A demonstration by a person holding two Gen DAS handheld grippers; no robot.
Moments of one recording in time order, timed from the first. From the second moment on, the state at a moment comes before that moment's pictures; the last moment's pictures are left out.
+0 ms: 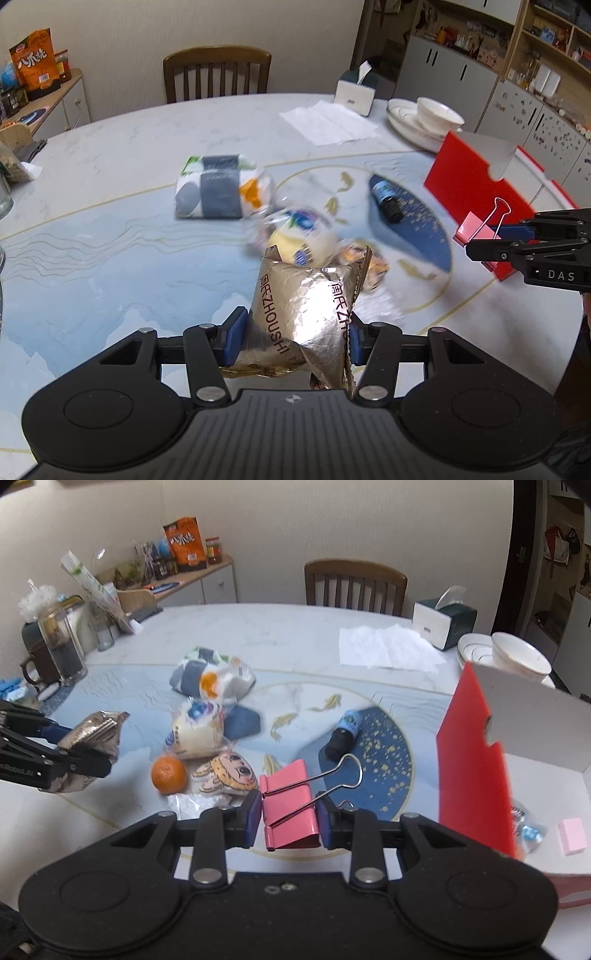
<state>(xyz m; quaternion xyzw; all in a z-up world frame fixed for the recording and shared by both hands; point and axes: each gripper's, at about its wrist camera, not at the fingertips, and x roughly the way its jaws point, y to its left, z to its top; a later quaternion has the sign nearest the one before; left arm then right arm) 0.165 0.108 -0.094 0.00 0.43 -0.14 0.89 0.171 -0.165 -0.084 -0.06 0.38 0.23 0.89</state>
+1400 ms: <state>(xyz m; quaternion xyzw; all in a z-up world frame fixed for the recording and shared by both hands) 0.195 -0.127 -0.031 0.09 0.36 -0.28 0.89 0.194 -0.367 -0.024 0.00 0.32 0.15 0.93</state>
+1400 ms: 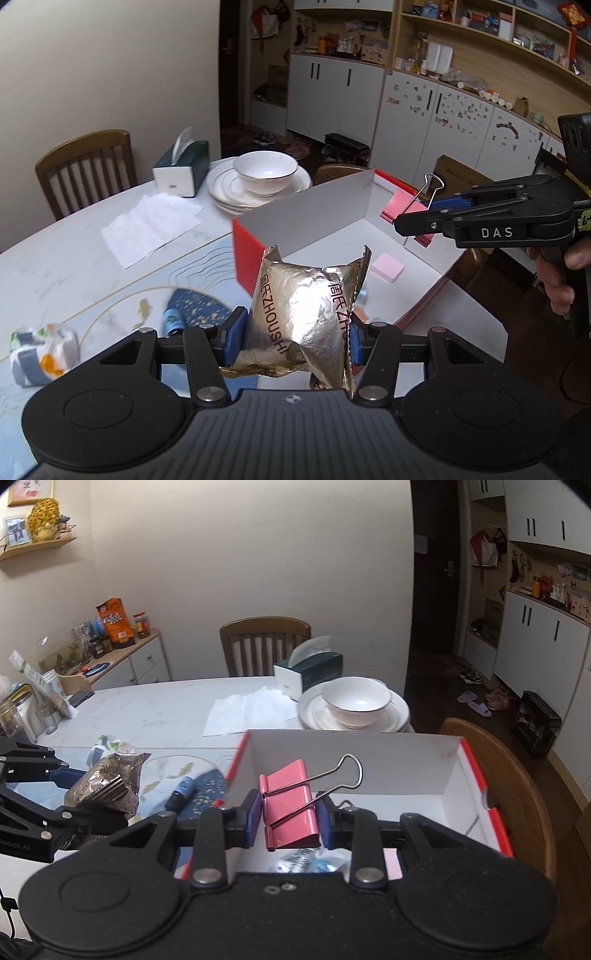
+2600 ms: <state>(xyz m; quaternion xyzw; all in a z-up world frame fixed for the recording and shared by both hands) 0.284 -0.269 -0.087 0.21 0.39 -0.33 0.83 0.269 -0.435 -0.078 -0.02 0.39 0.11 0.91</state>
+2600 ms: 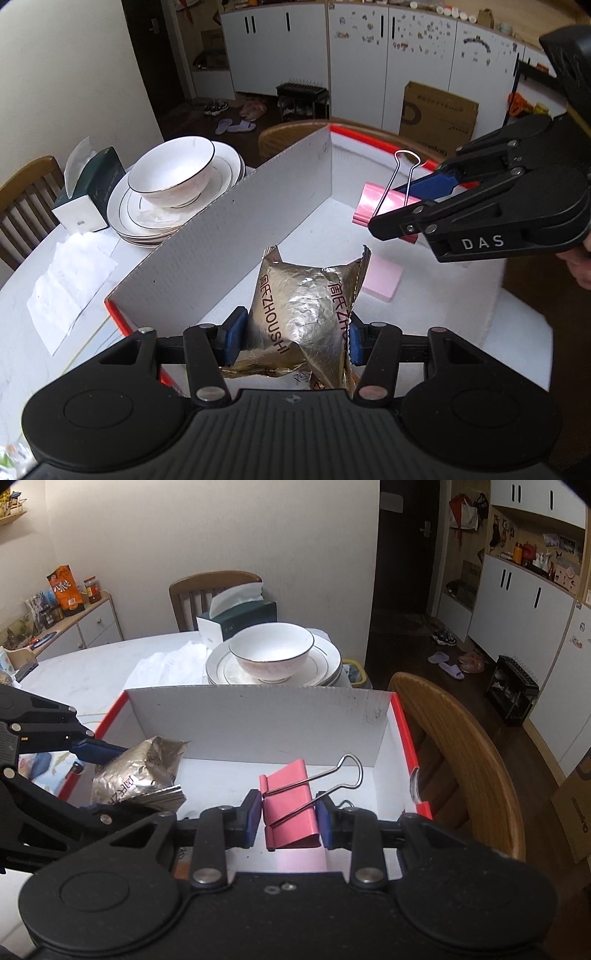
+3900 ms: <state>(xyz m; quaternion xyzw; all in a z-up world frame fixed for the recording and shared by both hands) 0.323 -0.306 -0.141 0.29 0.49 -0.32 0.76 0.343 -0.406 -0.134 -0.10 0.55 0.12 0.82</state>
